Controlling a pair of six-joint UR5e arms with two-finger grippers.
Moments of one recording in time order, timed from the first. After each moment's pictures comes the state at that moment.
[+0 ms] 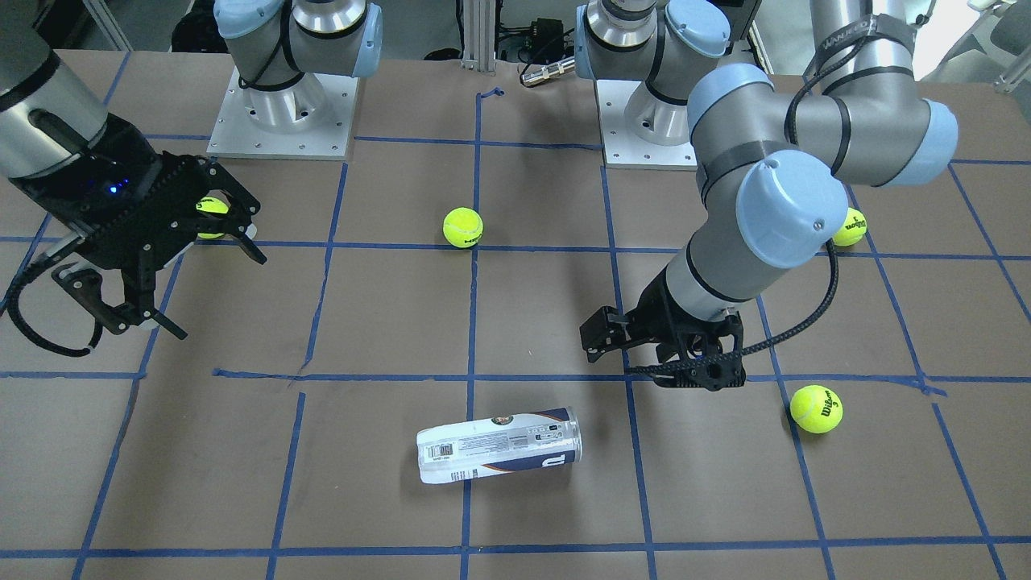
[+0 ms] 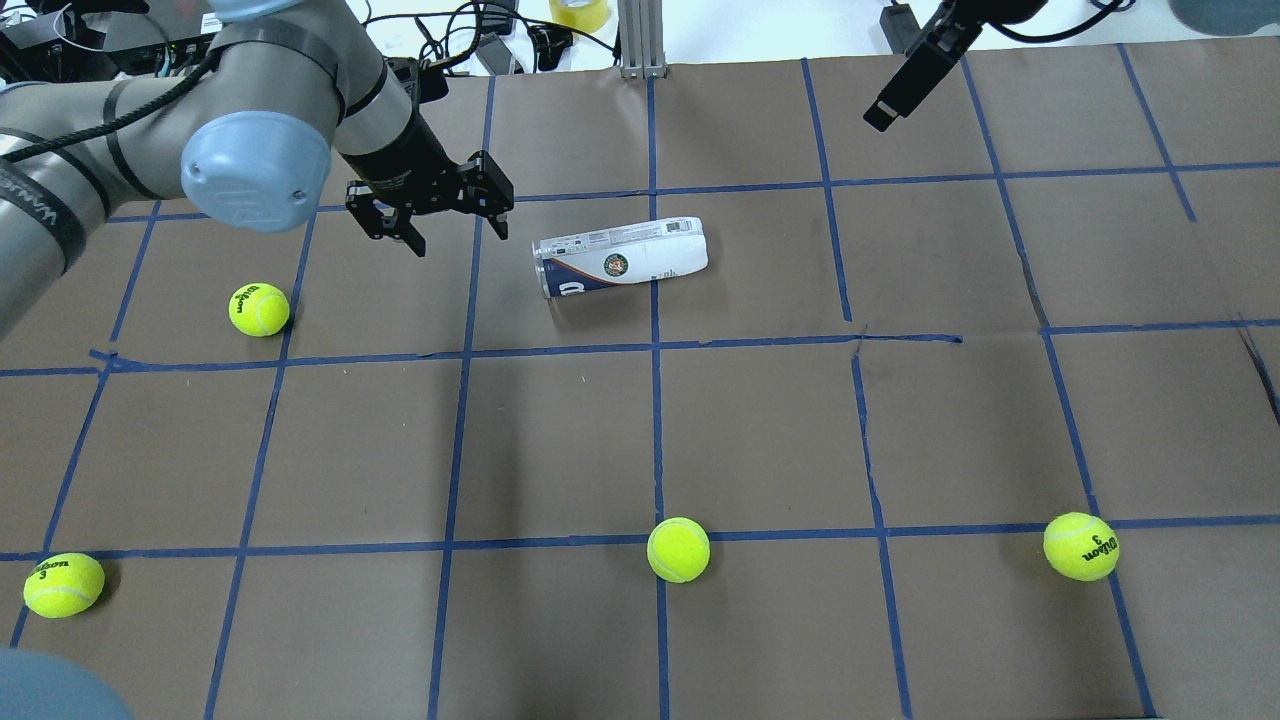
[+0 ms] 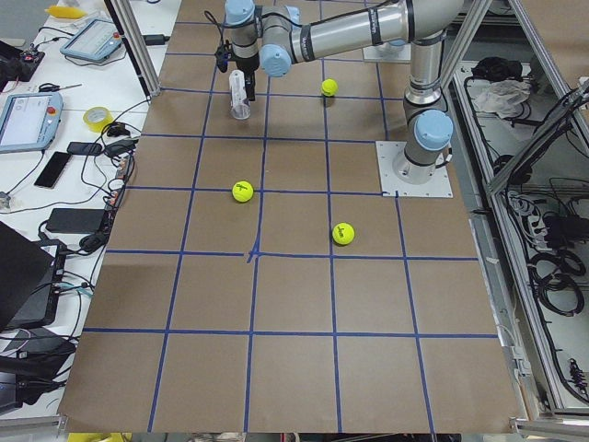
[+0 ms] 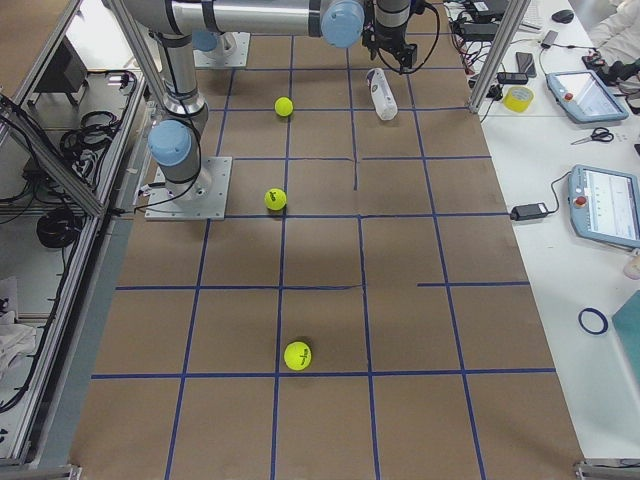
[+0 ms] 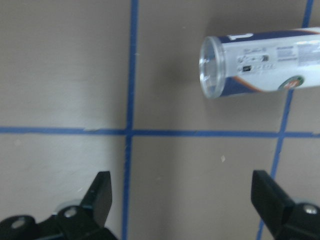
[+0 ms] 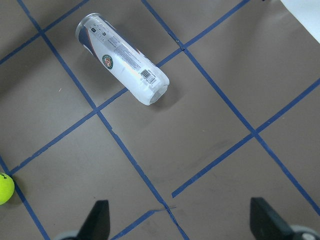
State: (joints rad) left arm -1.57 -1.91 -1.58 -1.24 1.34 -0.09; right arm 1.47 -1.40 1.37 -1.67 -1.27 -1.00
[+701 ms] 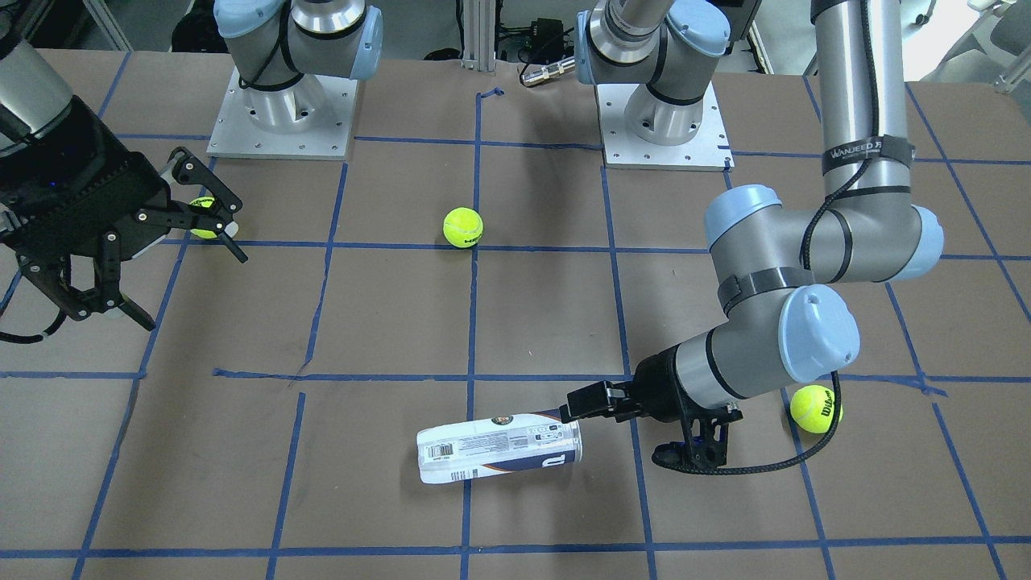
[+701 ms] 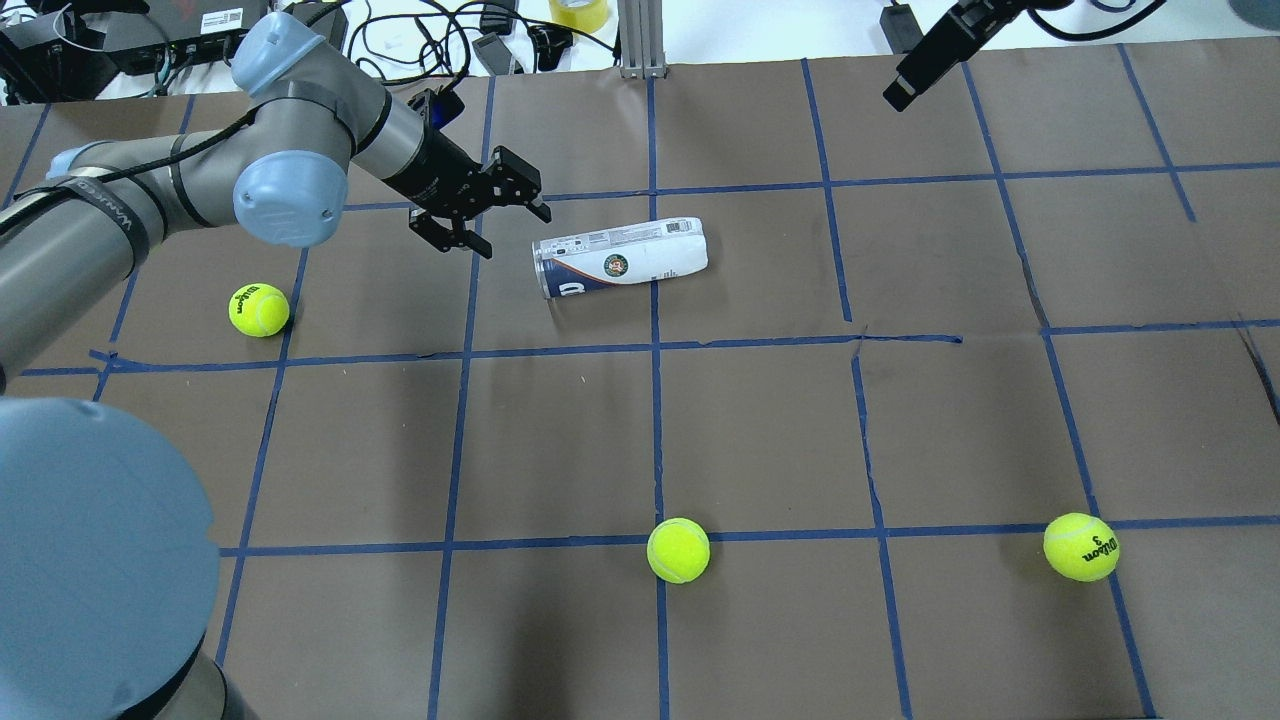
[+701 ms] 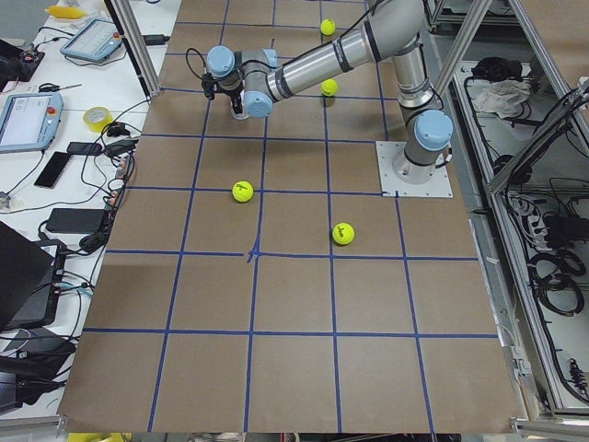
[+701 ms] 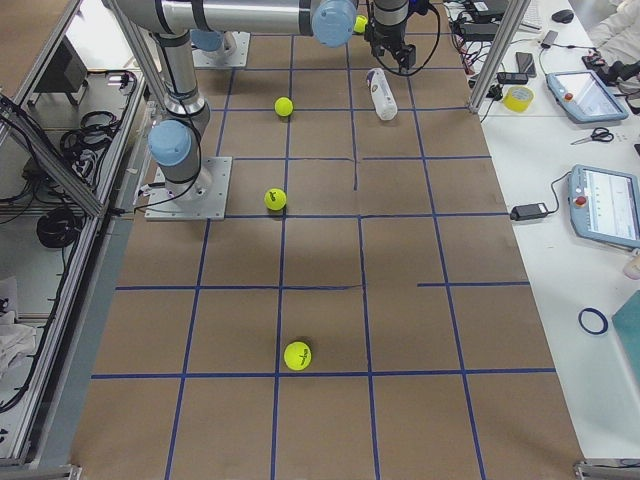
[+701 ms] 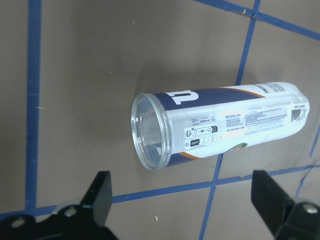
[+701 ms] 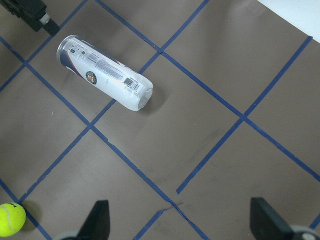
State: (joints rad) left arm -1.50 -2.08 -1.58 -1.13 1.03 -0.08; right arm 1.44 -1.42 1.38 -1.68 -1.26 -0.83
